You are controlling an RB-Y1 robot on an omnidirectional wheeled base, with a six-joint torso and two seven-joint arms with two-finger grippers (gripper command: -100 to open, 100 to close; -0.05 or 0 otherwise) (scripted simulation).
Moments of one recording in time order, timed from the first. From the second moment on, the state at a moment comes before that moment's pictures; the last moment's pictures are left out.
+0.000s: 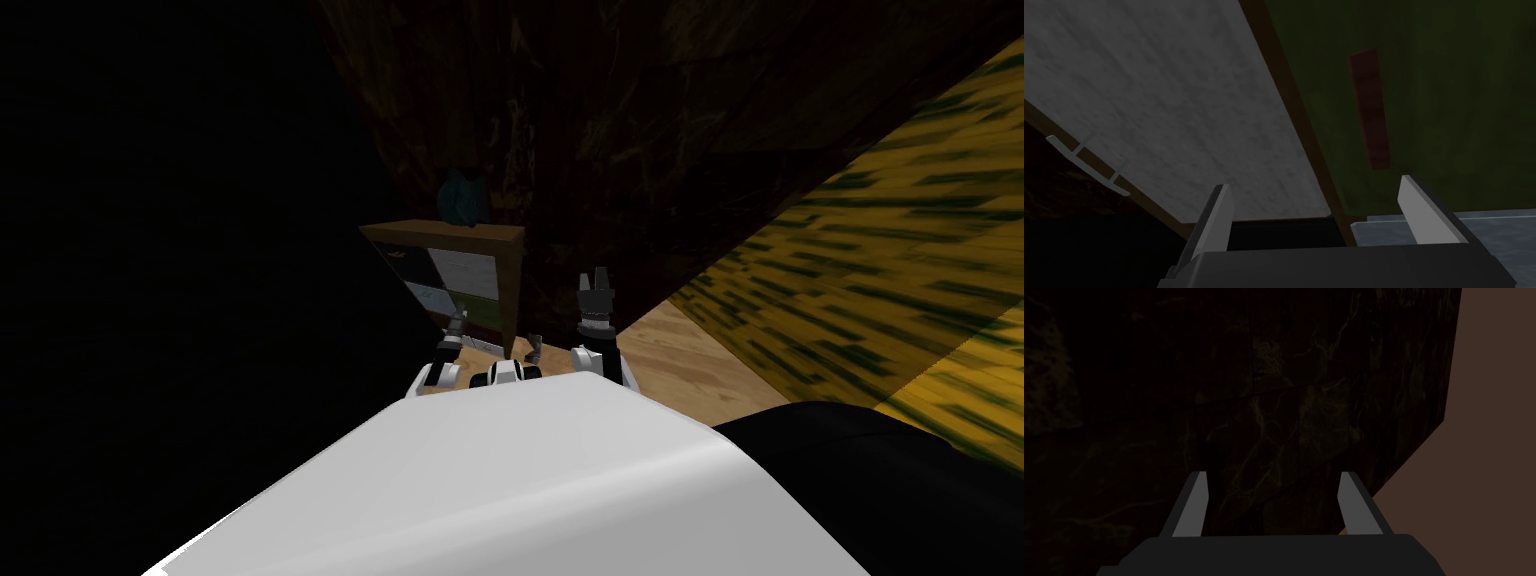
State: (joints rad) left arm 0.24 0.13 -0.16 -1.60 -0.08 -0.44 -0.06; right arm 0.47 -0.04 -0.05 -2.22 0.00 -0.60 0.01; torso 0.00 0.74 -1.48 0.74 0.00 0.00
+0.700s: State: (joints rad) left arm 0.20 0.13 -0.20 -1.46 -0.11 -0.46 -0.08; right arm 0.47 -0.04 -0.05 -2.22 0.00 -0.60 0.01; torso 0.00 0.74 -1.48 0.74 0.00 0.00
